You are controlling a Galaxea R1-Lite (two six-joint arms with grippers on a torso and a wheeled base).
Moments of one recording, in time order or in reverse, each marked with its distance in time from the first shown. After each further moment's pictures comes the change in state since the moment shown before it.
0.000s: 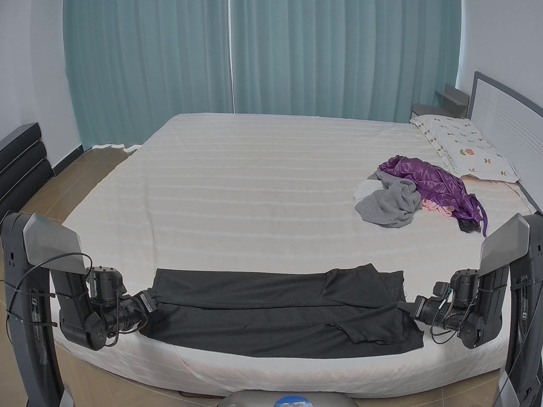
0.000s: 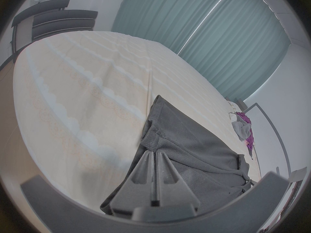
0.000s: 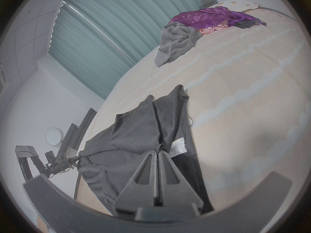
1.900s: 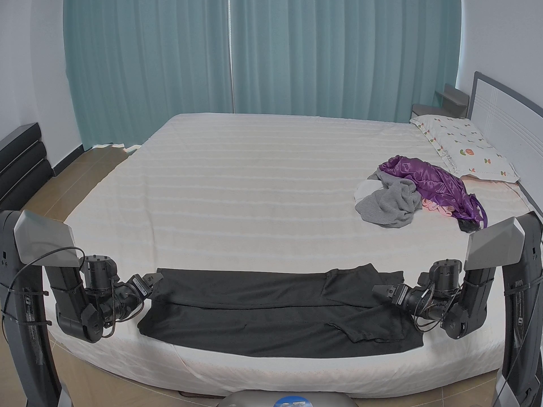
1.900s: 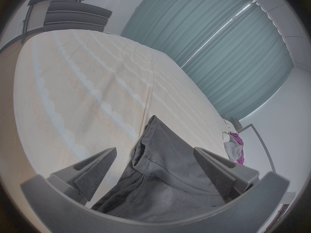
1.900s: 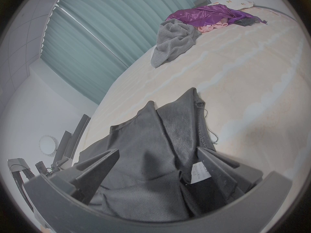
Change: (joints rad) left arm 0.018 -0.046 -0.044 0.000 0.000 -0.157; right arm 0.108 -0.007 -0.194 0.183 -0.160 0.116
